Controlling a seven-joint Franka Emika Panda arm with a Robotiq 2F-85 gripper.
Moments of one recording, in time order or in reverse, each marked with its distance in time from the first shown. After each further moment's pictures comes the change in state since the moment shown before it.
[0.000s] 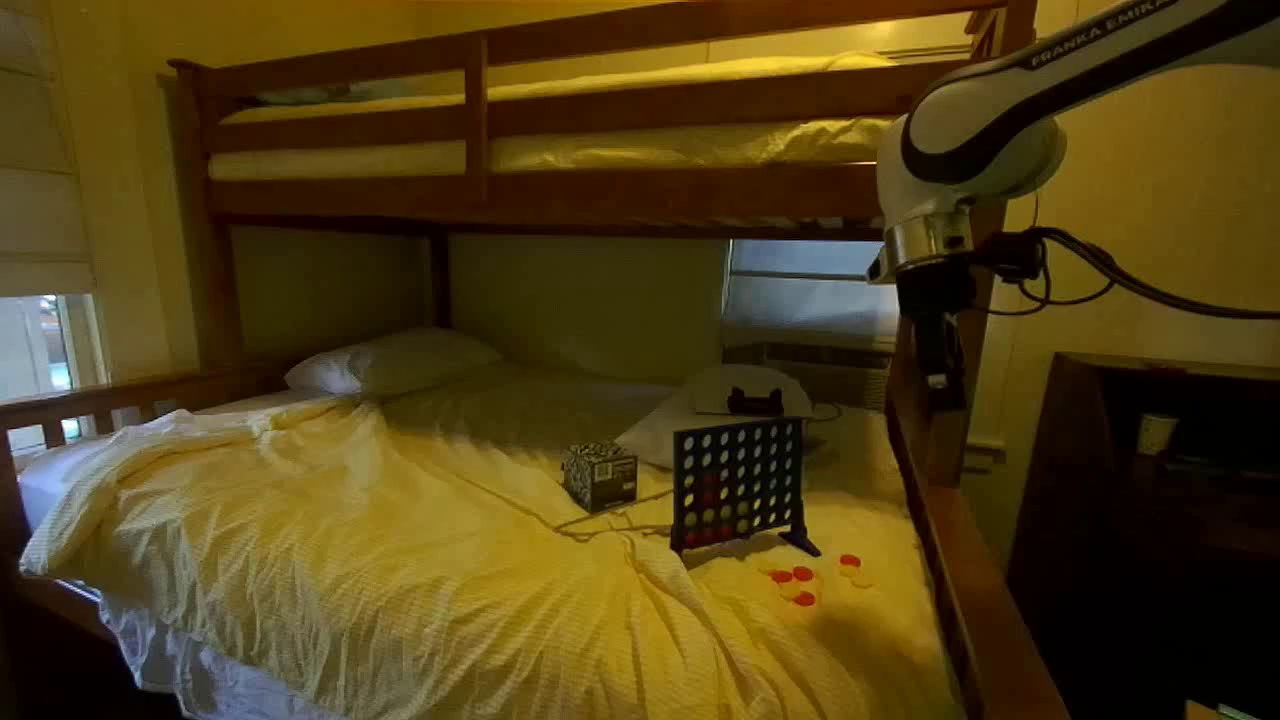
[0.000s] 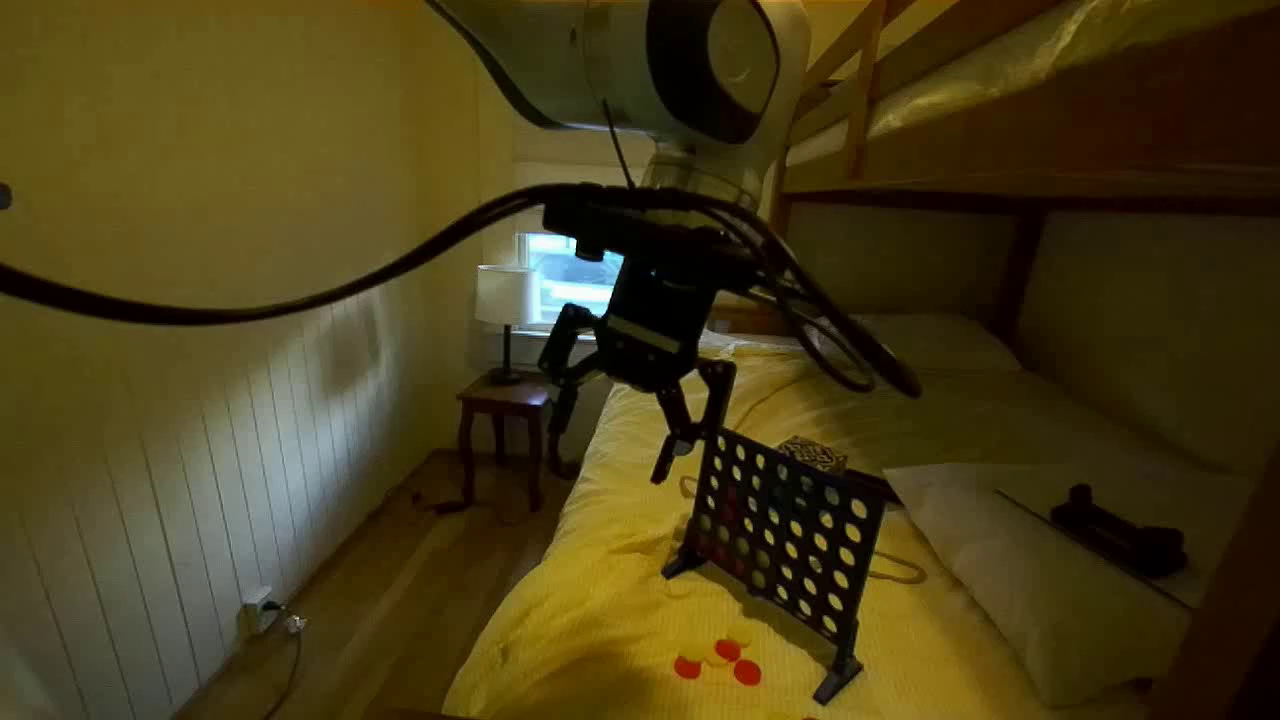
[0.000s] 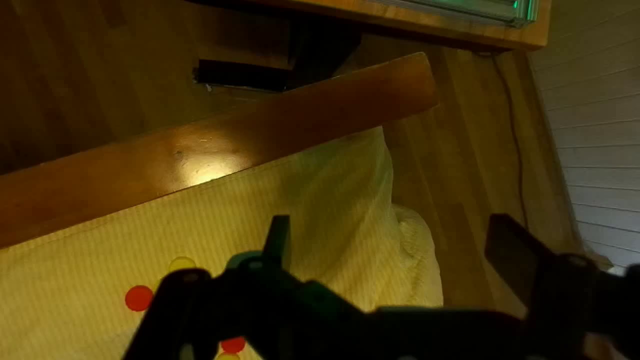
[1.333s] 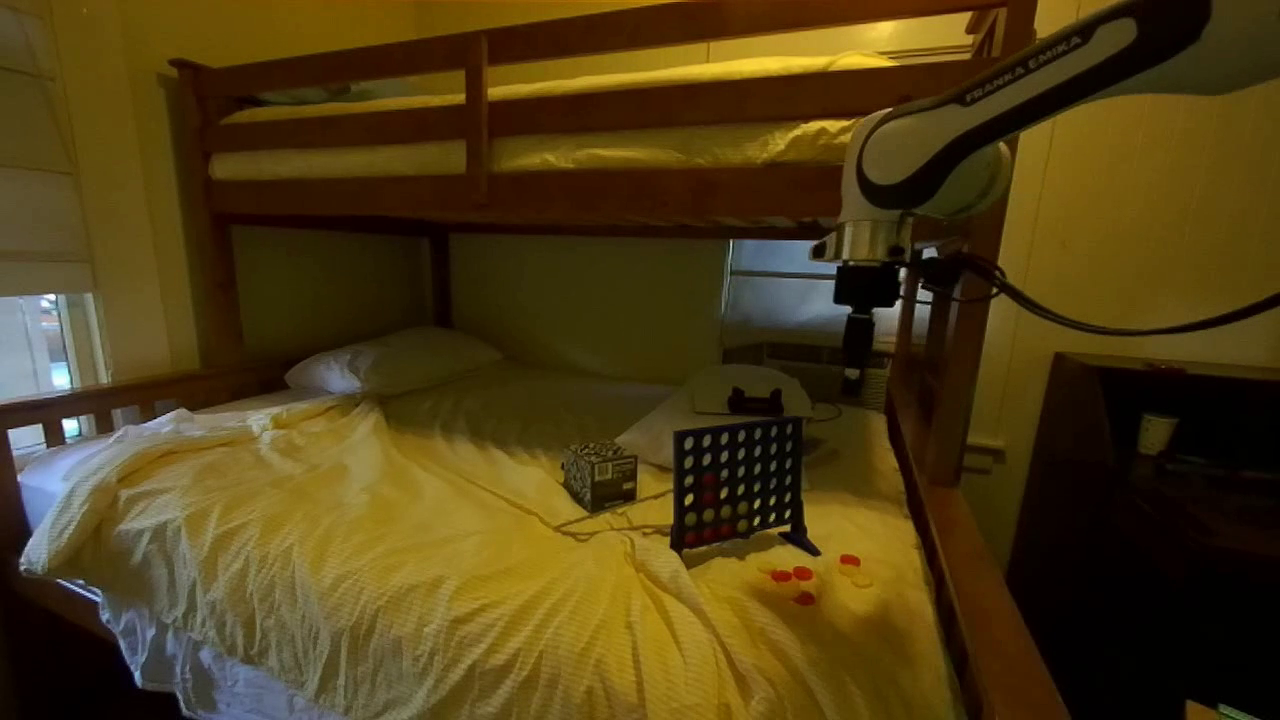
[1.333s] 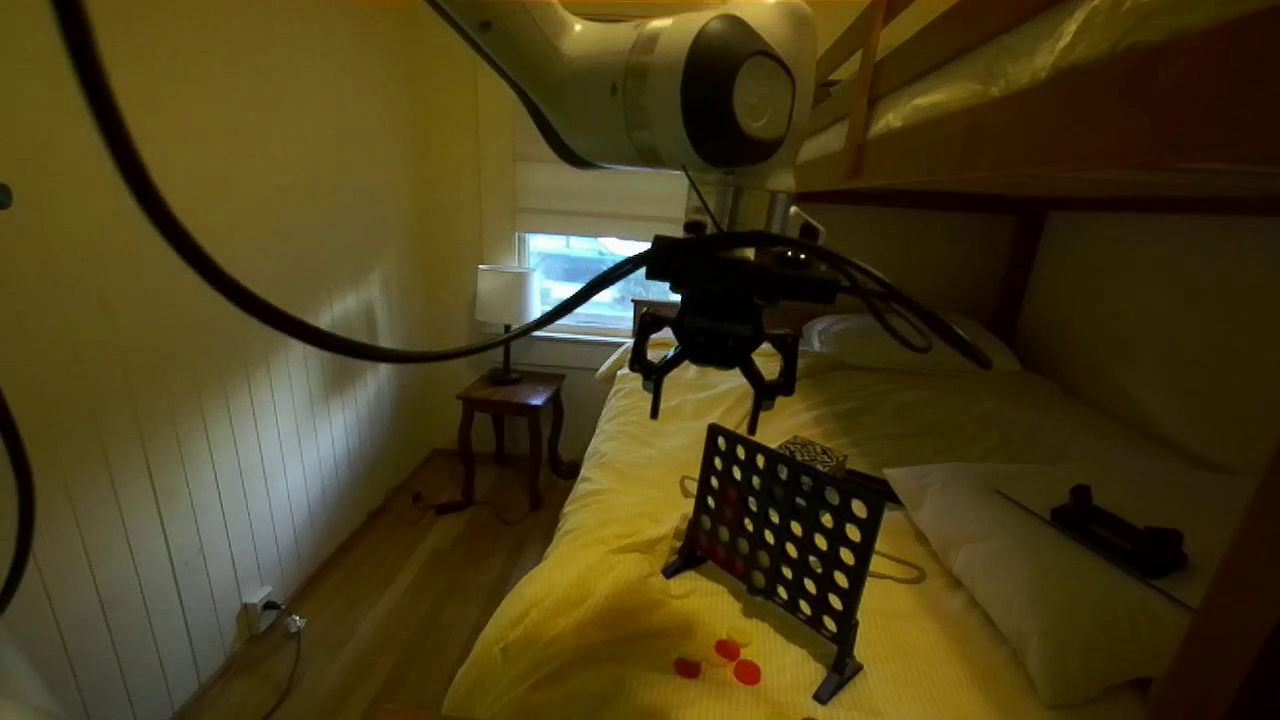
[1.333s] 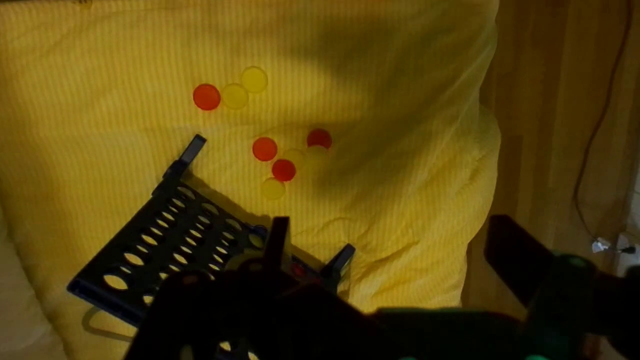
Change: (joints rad) arm 0.003 0.157 0.009 0.099 -0.020 0.356 -0.237
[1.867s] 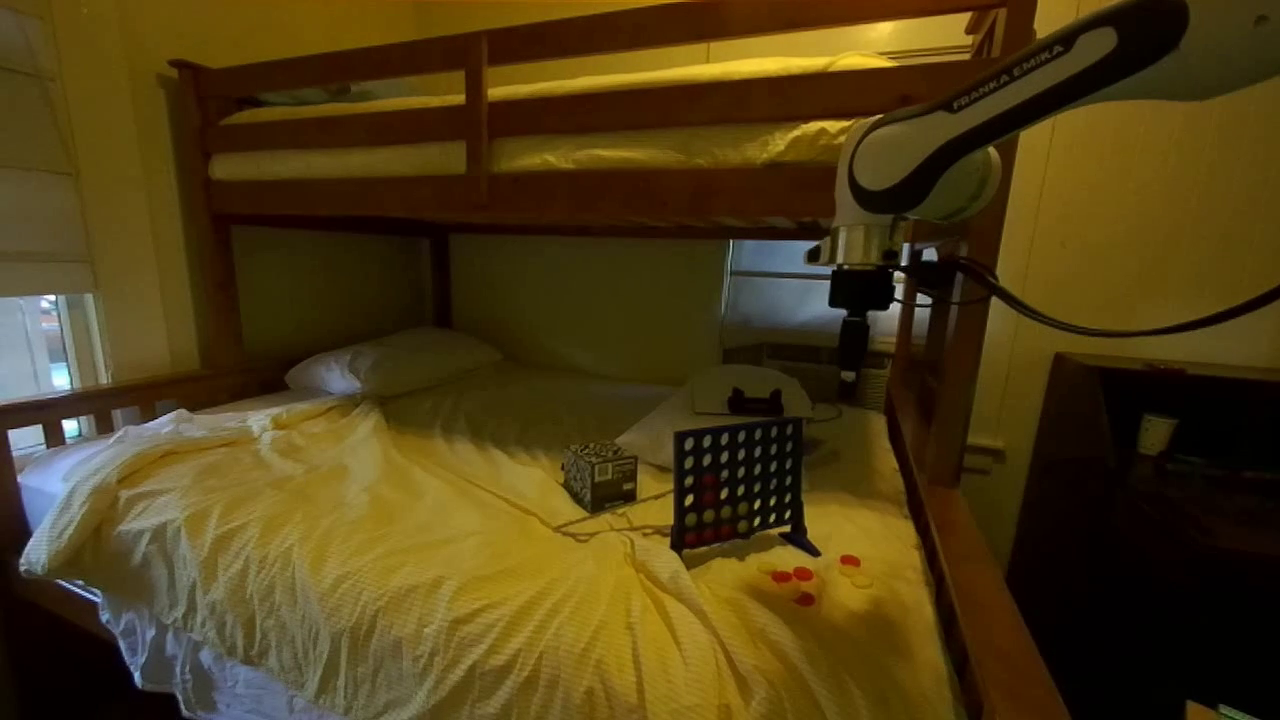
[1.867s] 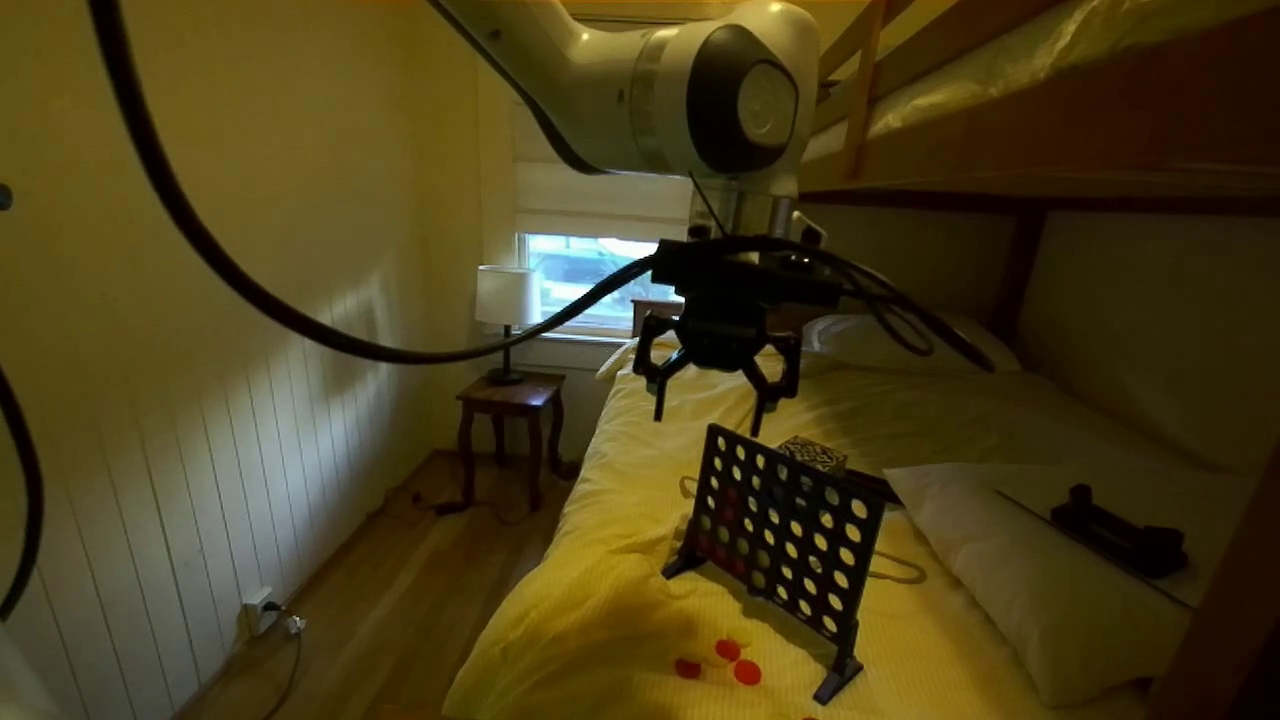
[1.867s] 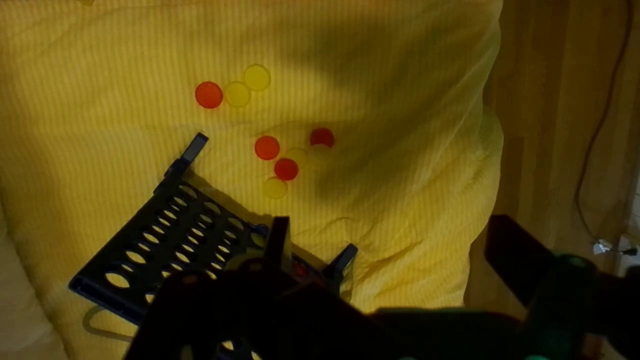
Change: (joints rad) arm -0.005 0.018 0.003 0.013 0.001 0.002 -0.004
